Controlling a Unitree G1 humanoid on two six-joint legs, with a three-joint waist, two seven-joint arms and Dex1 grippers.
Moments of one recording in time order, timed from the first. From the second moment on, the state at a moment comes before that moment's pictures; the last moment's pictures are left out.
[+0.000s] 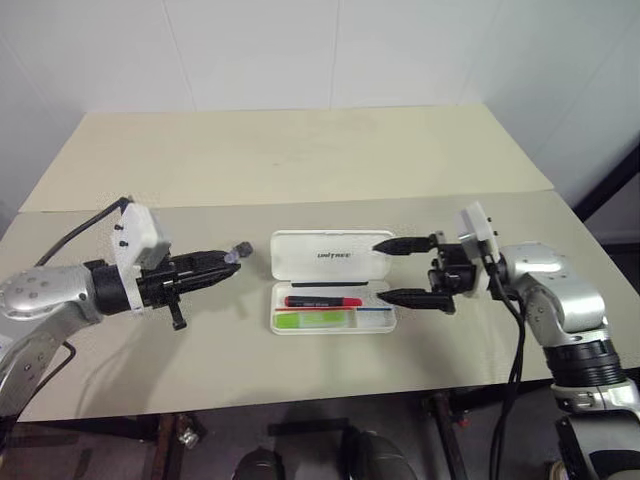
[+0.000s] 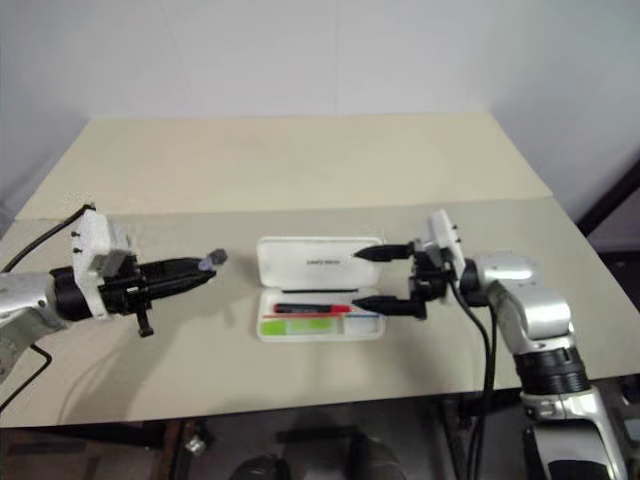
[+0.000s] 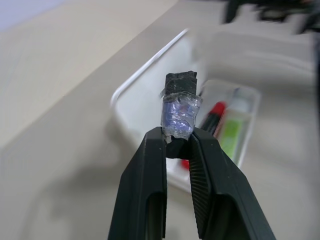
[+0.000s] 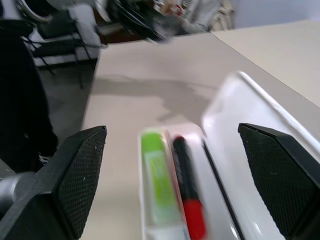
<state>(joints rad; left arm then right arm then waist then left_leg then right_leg) -0.25 1.07 0.23 -0.36 -0.84 0.46 -0.84 -0.61 -0.66 -0.02 0.05 0.57 0.34 1.37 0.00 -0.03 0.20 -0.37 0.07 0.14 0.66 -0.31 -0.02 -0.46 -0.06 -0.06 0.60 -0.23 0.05</state>
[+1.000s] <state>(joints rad) -0.97 0.72 -0.44 0.10 -0.25 0.52 -1.33 -0.46 -0.74 -0.13 -0.03 0.57 0.28 1.29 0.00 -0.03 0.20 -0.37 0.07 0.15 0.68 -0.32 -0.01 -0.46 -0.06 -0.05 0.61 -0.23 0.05</state>
